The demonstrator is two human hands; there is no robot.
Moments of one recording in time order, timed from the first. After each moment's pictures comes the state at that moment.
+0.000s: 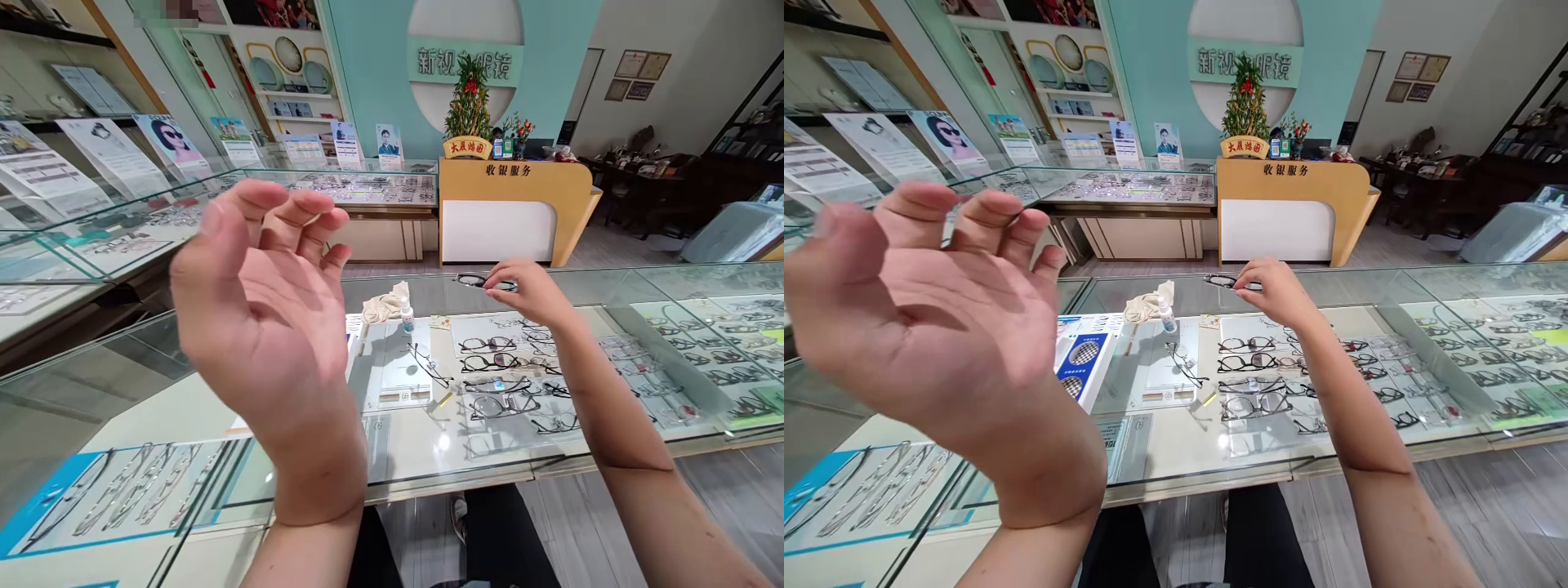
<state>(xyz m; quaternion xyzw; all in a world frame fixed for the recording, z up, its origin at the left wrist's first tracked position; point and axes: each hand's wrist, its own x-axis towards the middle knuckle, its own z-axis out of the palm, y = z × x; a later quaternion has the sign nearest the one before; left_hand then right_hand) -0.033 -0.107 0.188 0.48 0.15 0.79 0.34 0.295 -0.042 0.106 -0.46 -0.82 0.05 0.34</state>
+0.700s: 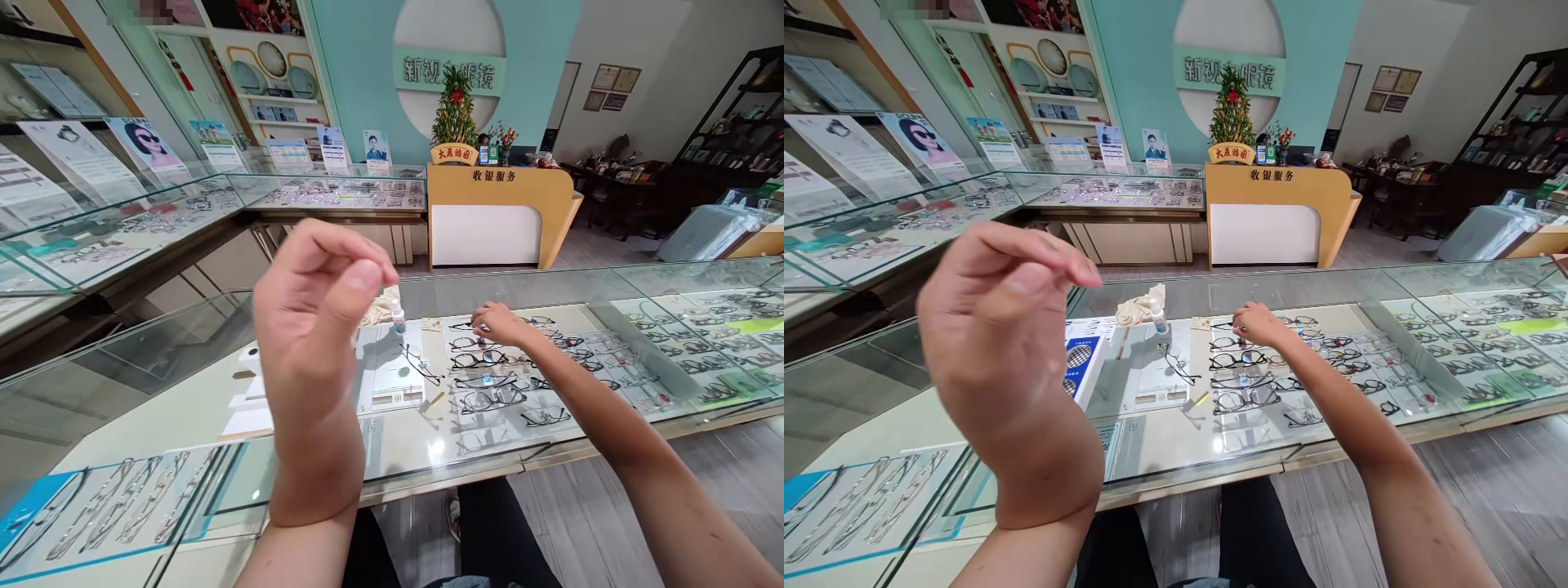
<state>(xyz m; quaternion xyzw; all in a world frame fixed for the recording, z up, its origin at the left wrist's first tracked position) -0.022 -0.125 0.186 0.64 0.12 0.72 0.24 0.308 -0.026 0.005 -0.54 -0.84 0.07 0.02</state>
